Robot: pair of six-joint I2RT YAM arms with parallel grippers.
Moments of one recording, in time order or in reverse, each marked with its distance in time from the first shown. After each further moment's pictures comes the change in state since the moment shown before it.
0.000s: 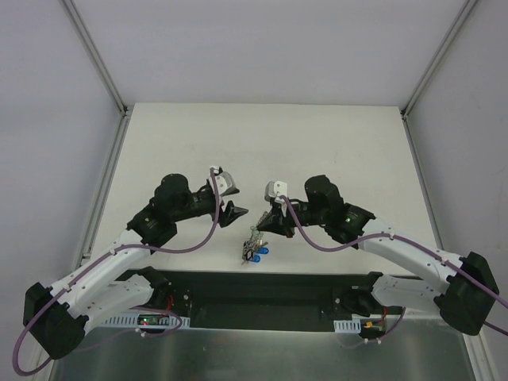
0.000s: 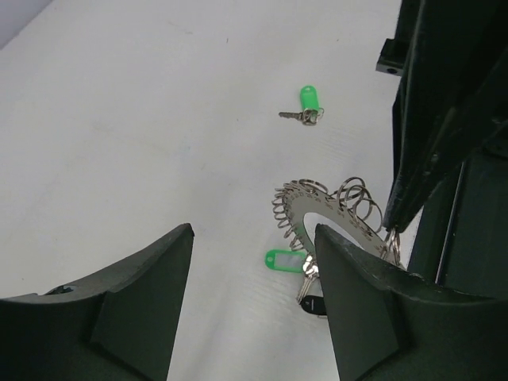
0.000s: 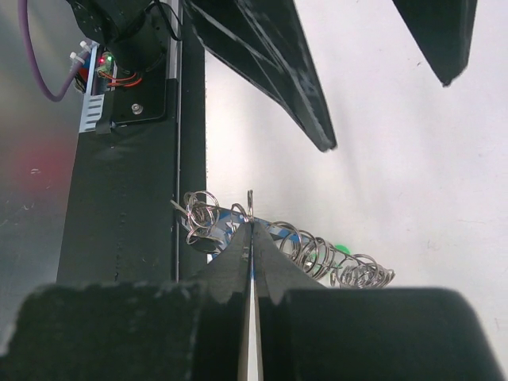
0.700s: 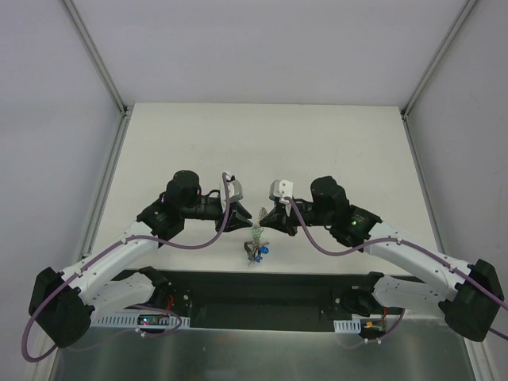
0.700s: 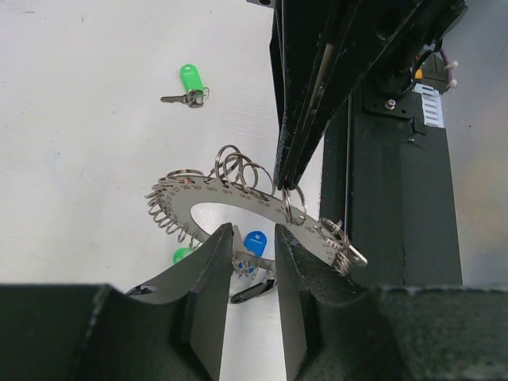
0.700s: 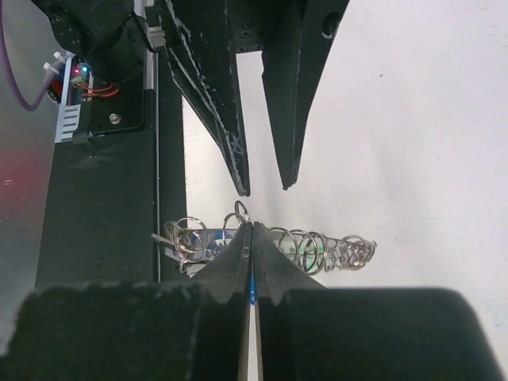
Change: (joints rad) left arm 0.013 0.081 0.008 -0.027 0.344 -0.029; right arm 0.000 -0.057 -0.005 -0.001 0.061 -0.014
